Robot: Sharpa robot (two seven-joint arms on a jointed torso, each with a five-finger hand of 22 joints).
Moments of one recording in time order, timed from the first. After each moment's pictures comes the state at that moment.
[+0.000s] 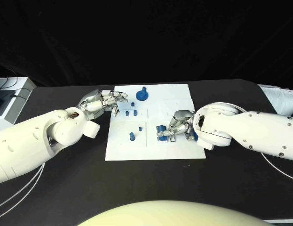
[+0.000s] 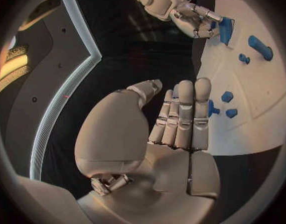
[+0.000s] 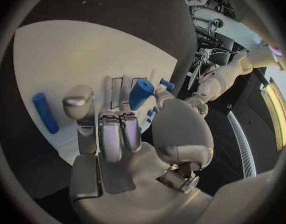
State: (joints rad) left arm 0.85 -0.88 0.31 1.41 -0.27 0.04 0.25; left_hand 1.35 -0.19 0.51 0.11 0.26 0.89 0.20 0.18 0.30 1.03 0.14 0.22 0.15 1.10 0.05 1.09 0.52 0.18 1.06 0.15 1.00 0.85; right arm 1.27 -0.70 -0.20 1.56 -0.99 -0.03 -0.50; right_hand 0.94 -0.12 0.06 0.29 0.23 0.98 0.06 0.32 1.04 1.46 -0.01 1.52 1.31 1.46 -0.07 1.56 1.31 0.12 1.41 0.03 0.90 1.17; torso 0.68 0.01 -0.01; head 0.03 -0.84
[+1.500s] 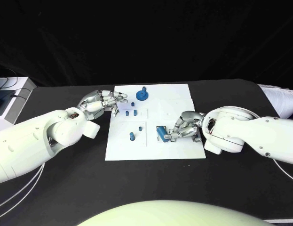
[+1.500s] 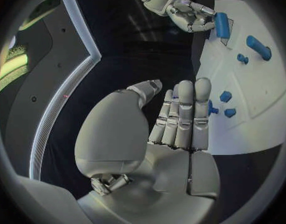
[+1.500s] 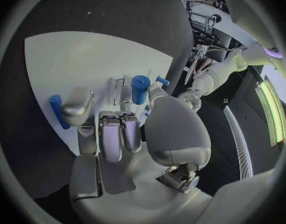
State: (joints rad) left arm 0.85 -0.88 0.31 1.41 -0.27 0.04 0.24; left_hand 1.35 -0.19 0.52 0.11 0.26 0.89 0.20 0.19 0.30 1.03 0.14 0.22 0.15 1.10 0.05 1.09 0.52 0.18 1.06 0.15 1.00 0.85; right arm 1.26 -0.81 -0.20 1.65 -1.00 -0.10 -0.46; right_hand 1.12 -0.09 0.04 0.29 0.25 1.02 0.05 0.32 1.06 1.47 -0.02 1.53 1.31 1.47 -0.07 1.57 1.31 0.12 1.43 0.03 0.95 1.22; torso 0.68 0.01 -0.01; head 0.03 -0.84
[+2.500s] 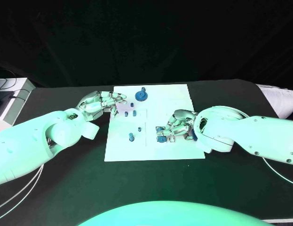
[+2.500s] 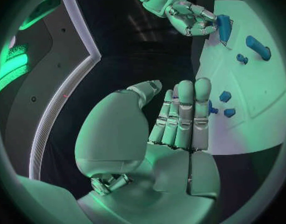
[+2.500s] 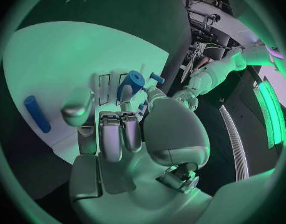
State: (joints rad) left arm 0.85 -0.88 0.31 1.41 -0.27 0.05 0.24; left_hand 1.34 -0.18 0.52 0.12 0.26 0.89 0.20 0.19 0.30 1.03 0.14 0.22 0.15 1.10 0.05 1.09 0.52 0.18 1.06 0.15 1.00 0.85; right arm 1.25 -0.75 -0.20 1.63 -1.00 -0.15 -0.44; right_hand 1.09 -0.06 0.03 0.30 0.25 1.03 0.04 0.32 1.06 1.46 -0.02 1.53 1.31 1.46 -0.08 1.57 1.31 0.12 1.43 0.03 0.95 1.22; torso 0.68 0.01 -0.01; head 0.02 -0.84
